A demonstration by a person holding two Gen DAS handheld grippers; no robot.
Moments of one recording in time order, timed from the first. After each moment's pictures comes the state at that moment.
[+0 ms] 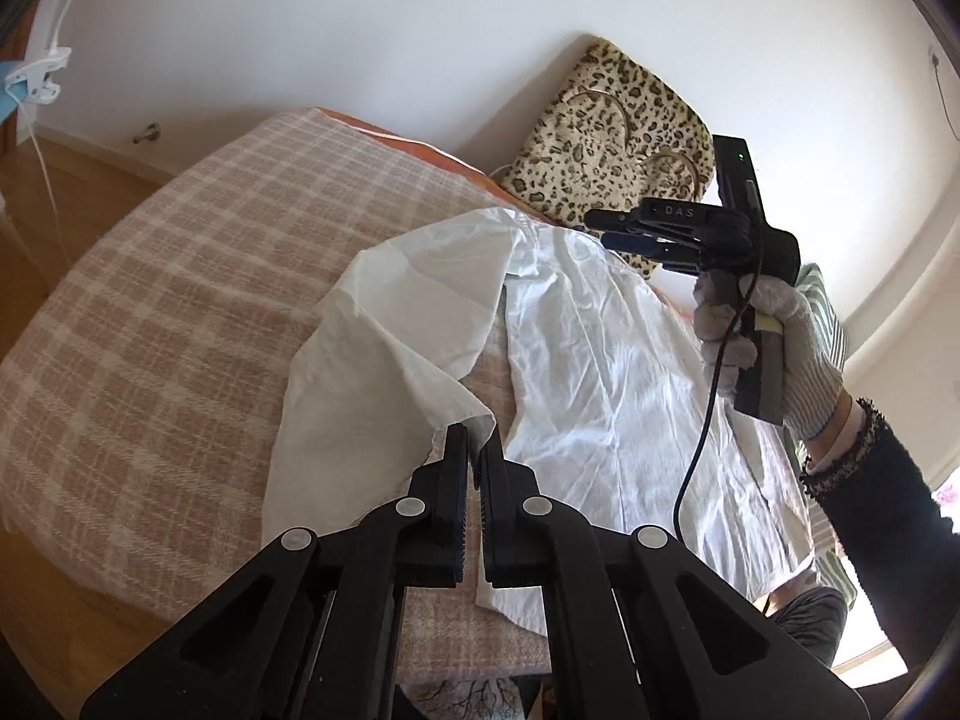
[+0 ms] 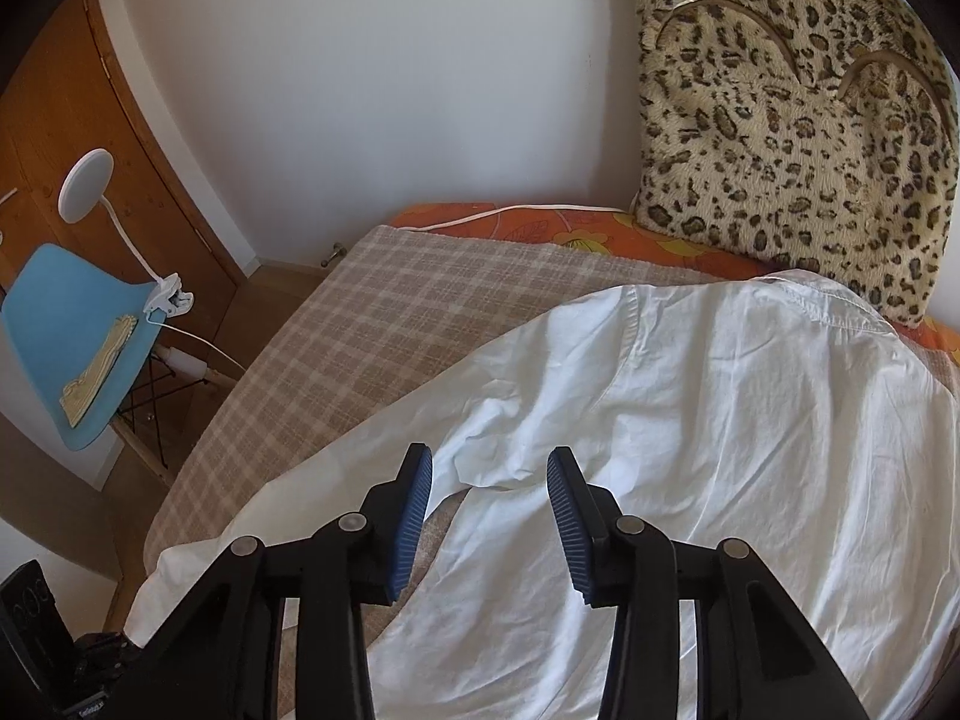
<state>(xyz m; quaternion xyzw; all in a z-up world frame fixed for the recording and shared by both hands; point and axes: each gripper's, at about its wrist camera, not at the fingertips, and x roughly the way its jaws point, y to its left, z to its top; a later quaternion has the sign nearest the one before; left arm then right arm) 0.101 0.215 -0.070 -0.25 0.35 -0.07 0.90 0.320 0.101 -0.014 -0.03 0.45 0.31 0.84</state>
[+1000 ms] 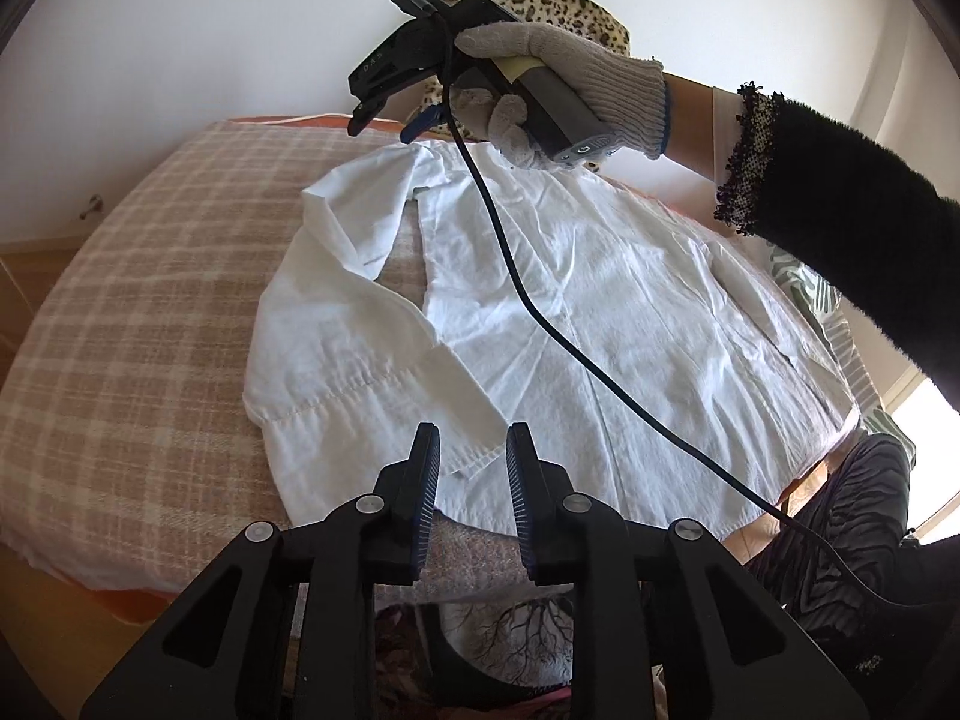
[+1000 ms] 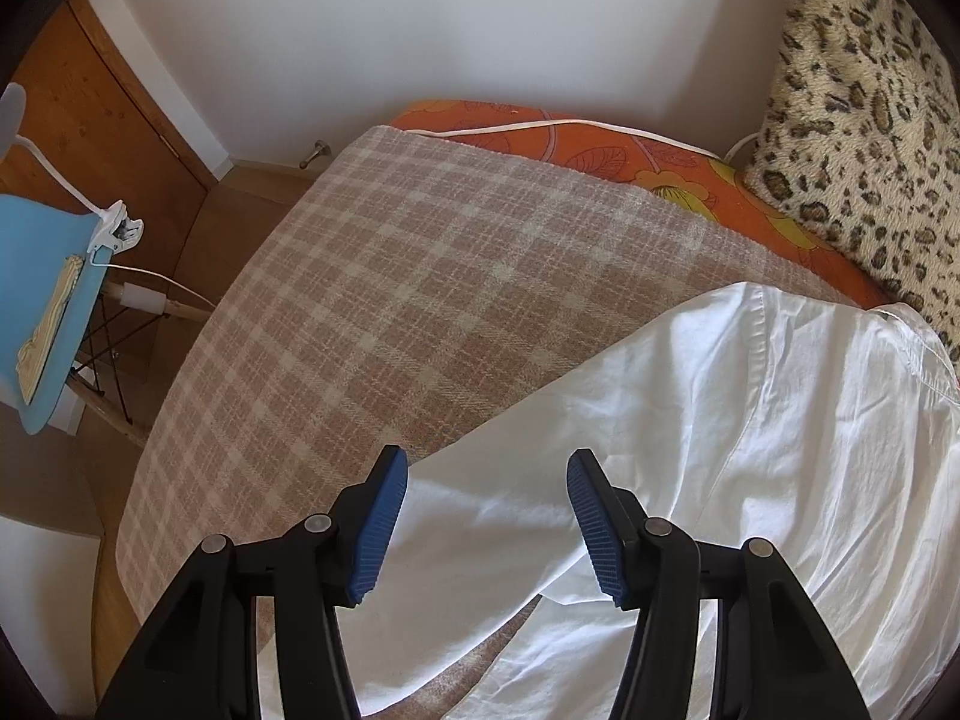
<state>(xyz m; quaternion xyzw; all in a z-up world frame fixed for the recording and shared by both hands) 0.071 0.137 -0.082 -0.12 0.39 -0.12 0.90 0.366 0.212 -0.062 -0.12 0.54 0.29 0.78</state>
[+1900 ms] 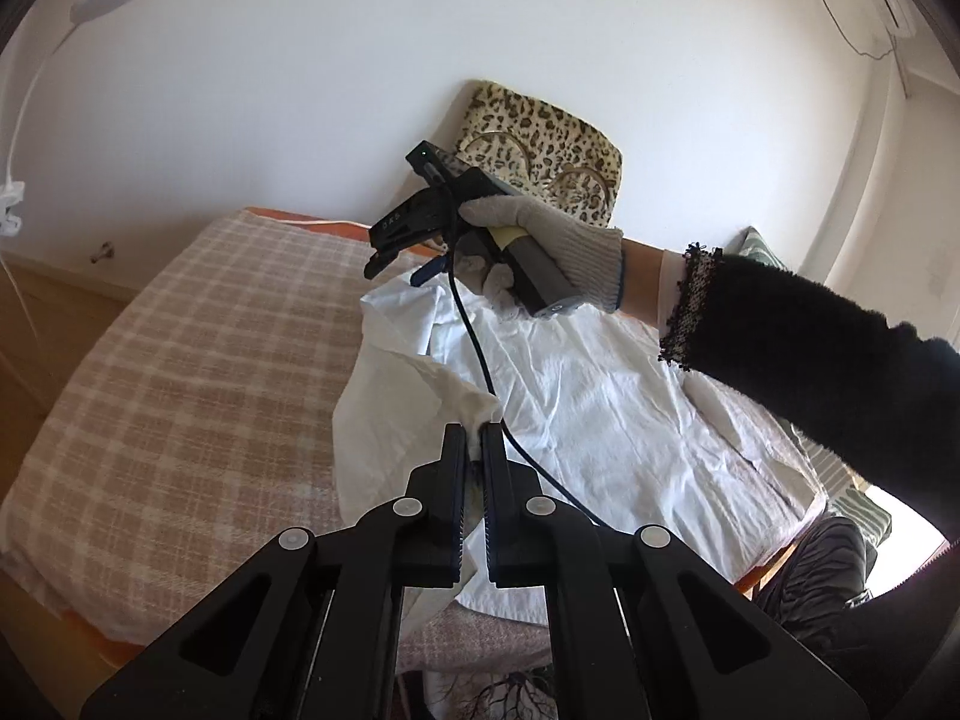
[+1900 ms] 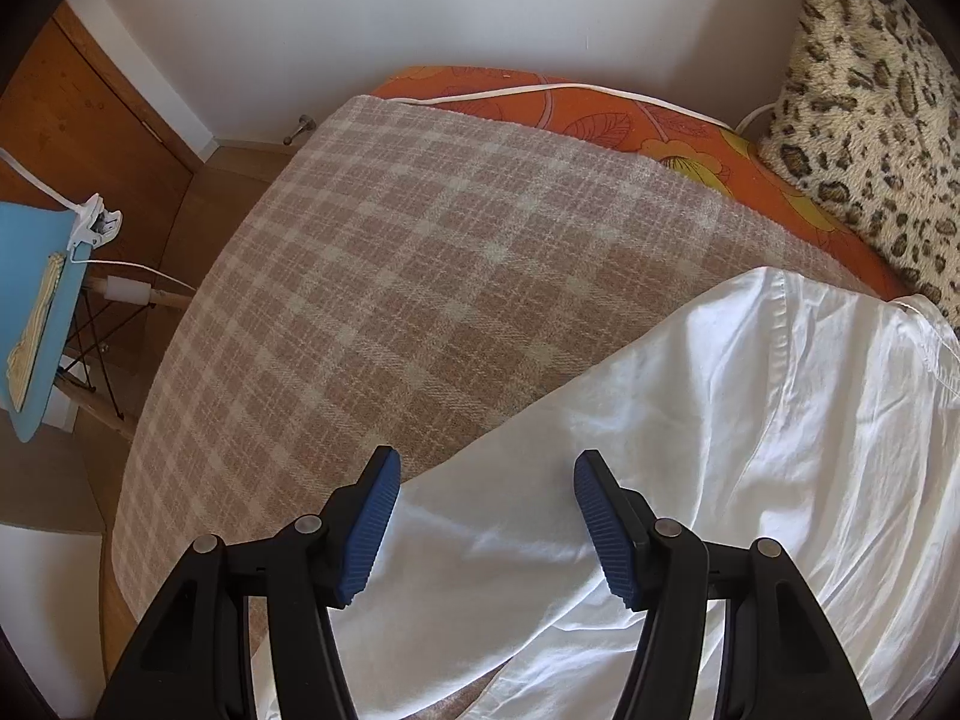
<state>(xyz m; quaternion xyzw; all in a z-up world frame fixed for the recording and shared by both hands) 0.043 0.181 -0.021 -0.17 0.26 -0.12 0.94 0.384 0.227 -0.084 -0.12 0.58 0.27 0.76</state>
